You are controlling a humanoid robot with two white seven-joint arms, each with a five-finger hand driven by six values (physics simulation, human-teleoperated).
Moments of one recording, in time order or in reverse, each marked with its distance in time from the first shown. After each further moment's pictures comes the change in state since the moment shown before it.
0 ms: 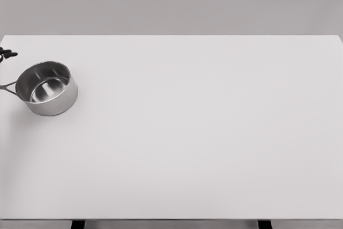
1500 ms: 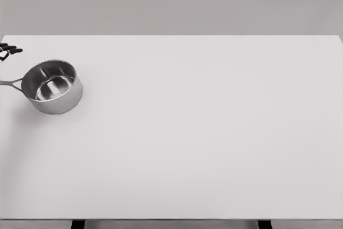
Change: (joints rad) left arm -0.069 -0.030 -0.037 0.045 -0.049 0.000 0.000; right arm 0.000 0.000 0.000 0.000 0.000 0.000 0.000
